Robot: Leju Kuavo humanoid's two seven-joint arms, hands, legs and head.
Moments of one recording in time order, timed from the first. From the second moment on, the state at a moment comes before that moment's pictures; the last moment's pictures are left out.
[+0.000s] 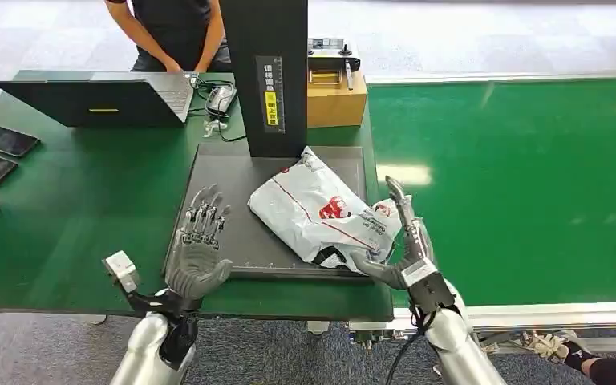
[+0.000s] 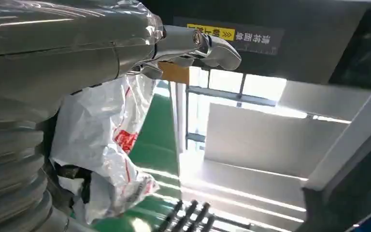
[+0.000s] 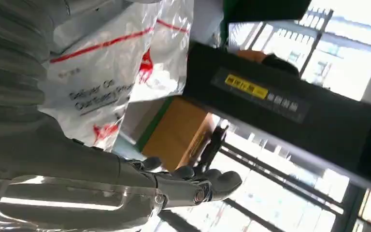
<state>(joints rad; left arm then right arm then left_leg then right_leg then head) -0.14 -0.17 -0.14 -1.10 0.00 -0.29 -0.63 -0.19 -0.09 0.28 -1.43 0.20 -0.17 -0.63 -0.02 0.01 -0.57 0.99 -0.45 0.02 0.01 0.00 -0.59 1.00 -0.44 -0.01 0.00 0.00</state>
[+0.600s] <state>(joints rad) -0.22 -0.21 -0.25 -1.08 -0.41 0.00 -0.64 0.03 0.05 -0.10 -1.67 0.21 -0.16 -0.57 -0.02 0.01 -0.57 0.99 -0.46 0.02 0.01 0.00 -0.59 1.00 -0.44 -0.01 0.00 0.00</state>
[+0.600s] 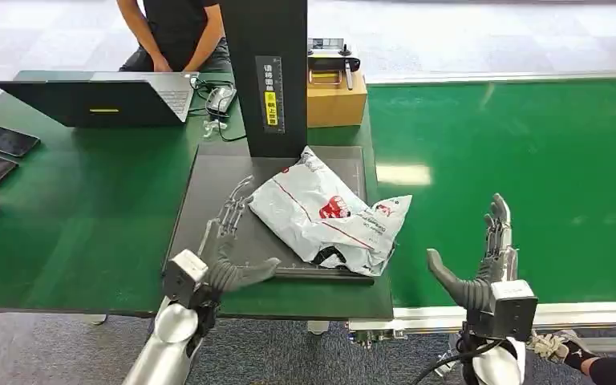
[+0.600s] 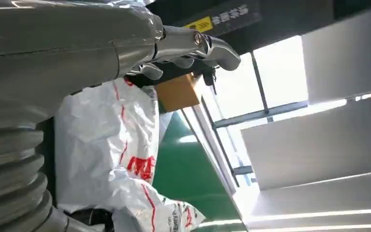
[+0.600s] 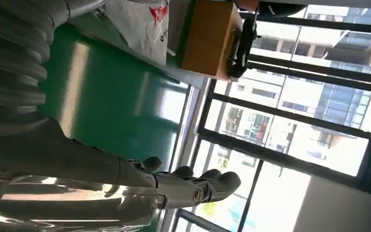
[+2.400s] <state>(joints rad) -0.60 -0.26 -0.38 -0.42 -0.89 0.39 -0.37 0.04 0.15 -0.23 -1.71 0.27 -0.10 -0.52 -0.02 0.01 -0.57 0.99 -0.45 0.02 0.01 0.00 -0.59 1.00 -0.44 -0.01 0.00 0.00</state>
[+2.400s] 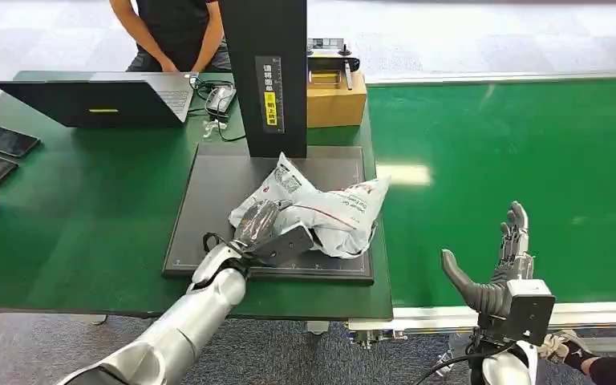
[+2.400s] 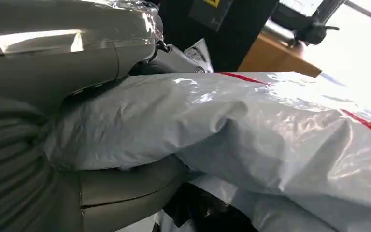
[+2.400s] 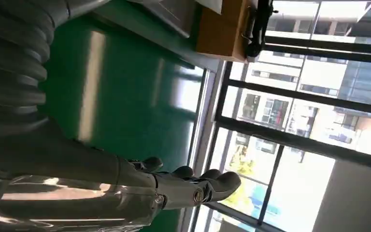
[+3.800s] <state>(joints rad) -0.30 0.14 0.49 -0.77 -1.01 0.64 -0.28 0.12 0.12 -0.25 -1.77 0.24 -0.09 -0.53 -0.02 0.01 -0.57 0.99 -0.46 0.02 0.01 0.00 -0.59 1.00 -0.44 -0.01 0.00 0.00</state>
